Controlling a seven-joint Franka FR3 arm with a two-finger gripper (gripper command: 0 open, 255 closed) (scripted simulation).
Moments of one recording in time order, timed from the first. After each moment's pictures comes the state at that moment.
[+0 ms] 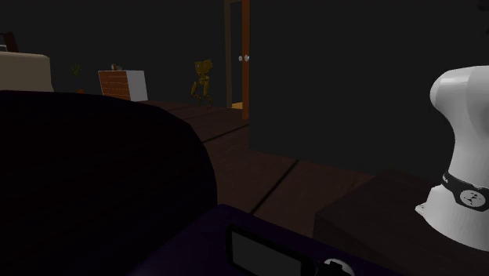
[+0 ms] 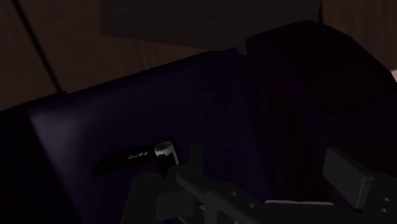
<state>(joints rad) -0.02 -0.80 0.04 -2.41 0.08 1.63 -0.10</state>
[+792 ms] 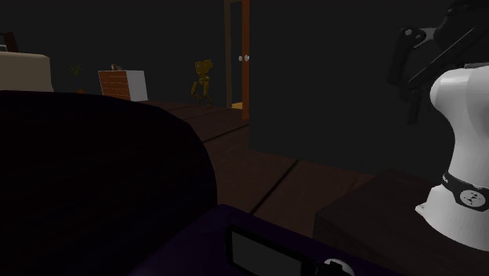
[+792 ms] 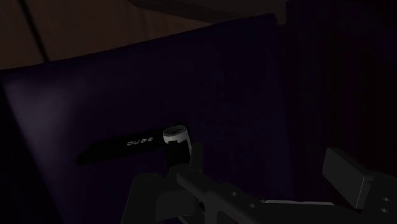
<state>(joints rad) -0.03 -0.54 -0.02 -2.49 0.05 1.96 -0.23</state>
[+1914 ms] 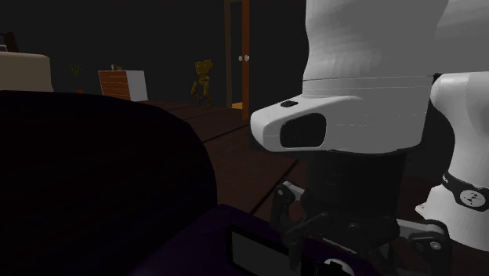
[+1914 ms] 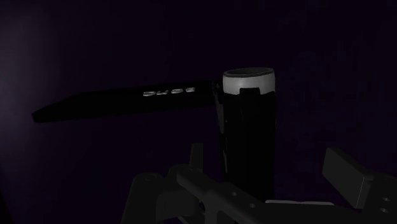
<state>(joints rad) -0.03 0.08 -0.08 -2.32 0.09 2.39 -0.46</state>
